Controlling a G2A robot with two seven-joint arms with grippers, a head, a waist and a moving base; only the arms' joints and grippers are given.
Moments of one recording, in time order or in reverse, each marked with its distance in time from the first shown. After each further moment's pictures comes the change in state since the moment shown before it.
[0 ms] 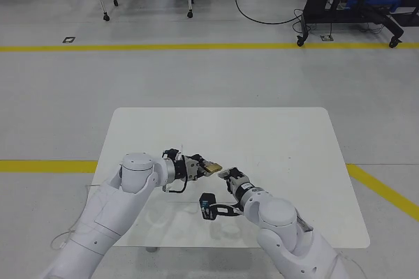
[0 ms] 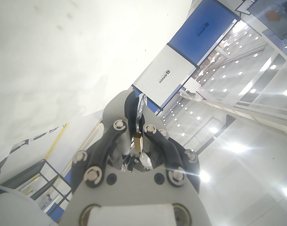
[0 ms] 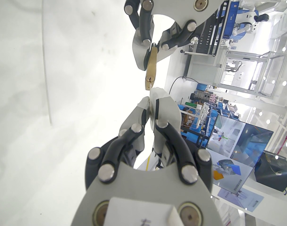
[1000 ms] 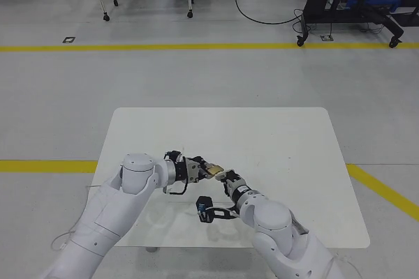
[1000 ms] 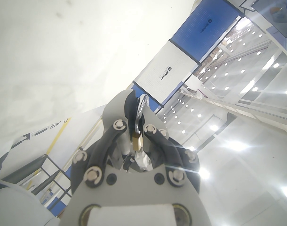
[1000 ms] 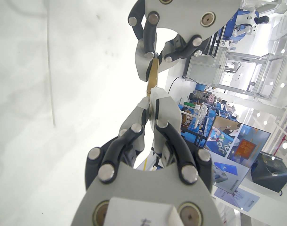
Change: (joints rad) left arm 0.005 0.001 0.000 -0.008 -0.005 0.019 -0.032; right arm -0.013 -0.021 -0.017 0.004 -0.045 -0.004 0.000
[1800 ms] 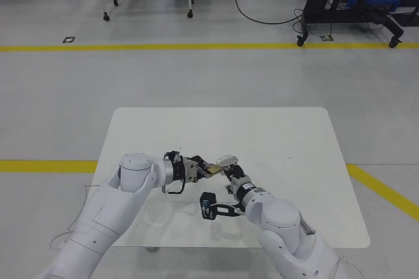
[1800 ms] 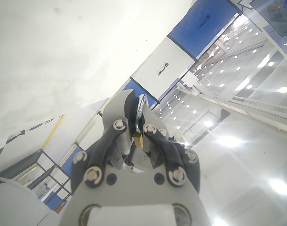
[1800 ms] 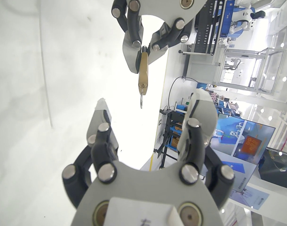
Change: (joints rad) left arm -0.007 0.001 -0.006 0.036 -0.017 -0.025 -0.030; right arm -0.031 -0.003 0.068 -0.035 0.017 0.010 -0.044
